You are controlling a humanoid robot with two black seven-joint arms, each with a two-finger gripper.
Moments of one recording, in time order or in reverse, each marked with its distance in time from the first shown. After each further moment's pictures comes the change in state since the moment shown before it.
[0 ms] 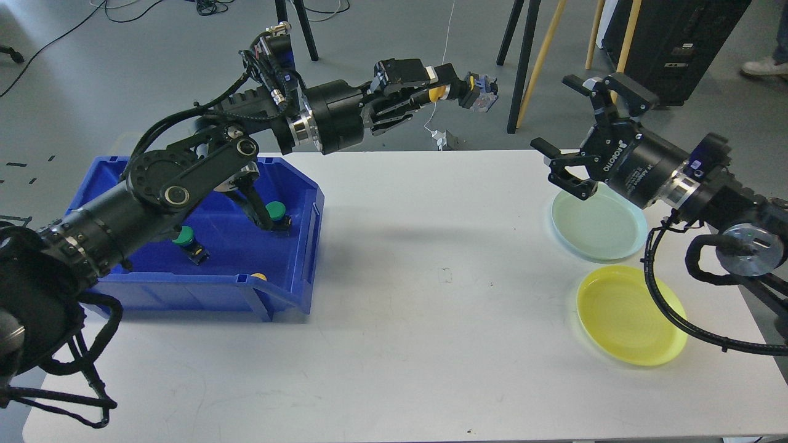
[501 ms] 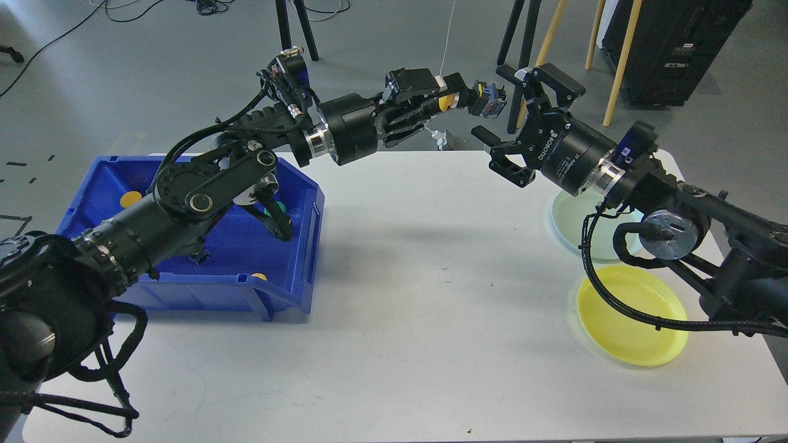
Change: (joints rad) left arm 0.012 -0.070 -0.010 0.093 -0.069 0.000 0.000; right arm 0.109 0.159 -0.094 -0.107 -0.049 -0.042 0.040
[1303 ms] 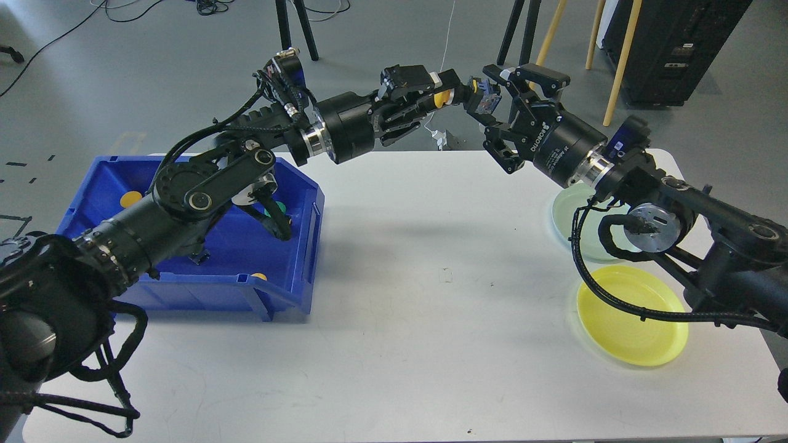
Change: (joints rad) left arm 0.000 -0.001 0.002 0.017 -0.002 0.000 0.000; right arm 0.024 0.054 0.008 -0.052 -0.003 -0.048 0.015
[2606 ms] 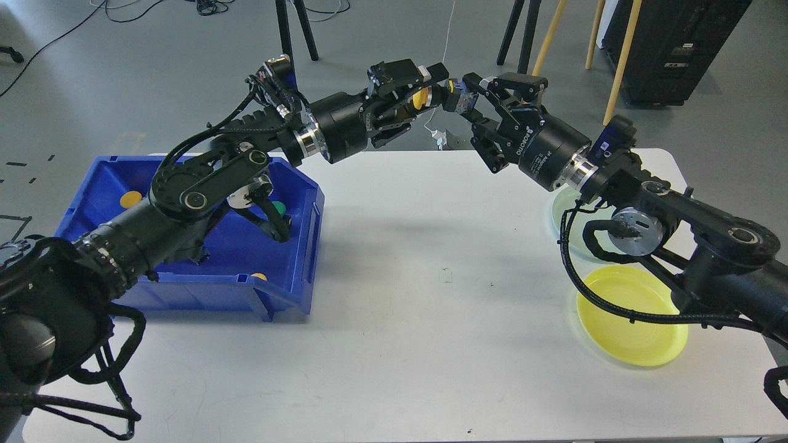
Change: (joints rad) left arm 0.013 0.011 -0.002 0.016 -0.082 -0.001 0.000; right arm -0.009 0.031 0.001 0.002 -0.065 -0.048 0.007
